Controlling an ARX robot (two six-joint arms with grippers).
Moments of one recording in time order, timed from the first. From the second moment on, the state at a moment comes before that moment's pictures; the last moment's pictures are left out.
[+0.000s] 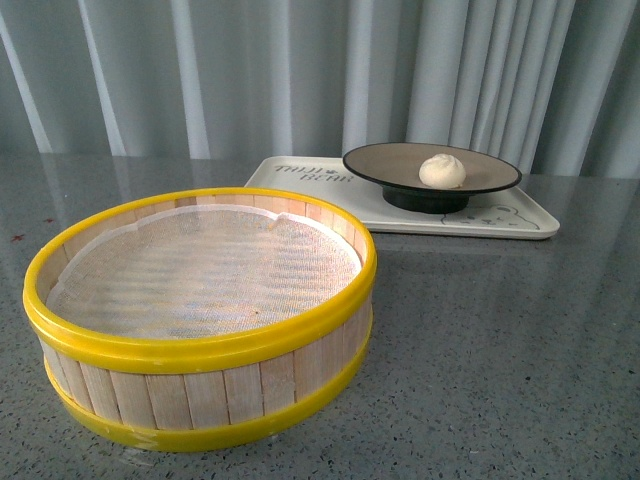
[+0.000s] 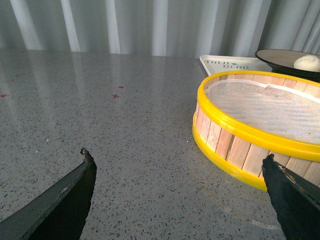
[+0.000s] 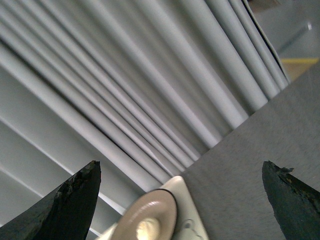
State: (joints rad) left arm 0.00 0.00 0.03 0.00 0.00 0.00; right arm -0.17 1.05 0.76 0.42 0.08 0.66
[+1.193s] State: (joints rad) left arm 0.00 0.00 0.03 0.00 0.00 0.00; right arm -0.01 0.47 0.00 0.47 -0.01 -0.01
